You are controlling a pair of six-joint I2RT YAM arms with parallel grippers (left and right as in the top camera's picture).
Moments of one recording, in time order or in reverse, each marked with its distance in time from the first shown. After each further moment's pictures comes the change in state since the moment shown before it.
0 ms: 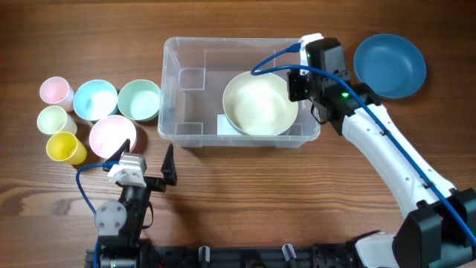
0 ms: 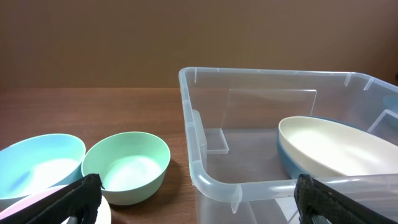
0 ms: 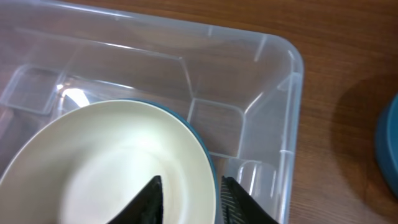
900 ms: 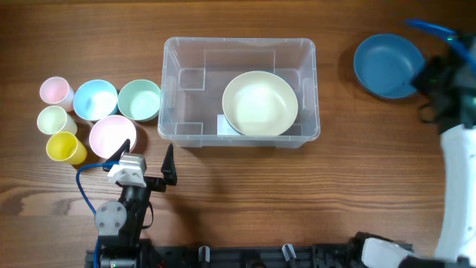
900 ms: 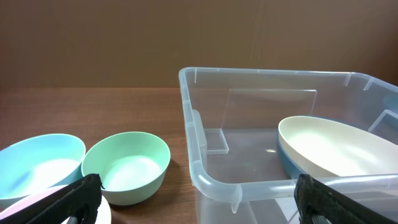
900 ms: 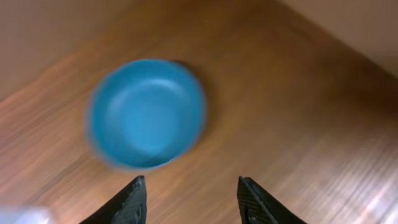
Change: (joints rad) left arm 0.000 0.000 0.000 0.000 0.000 0.000; right arm -0.632 -0.187 0.202 -0.420 0.223 0.293
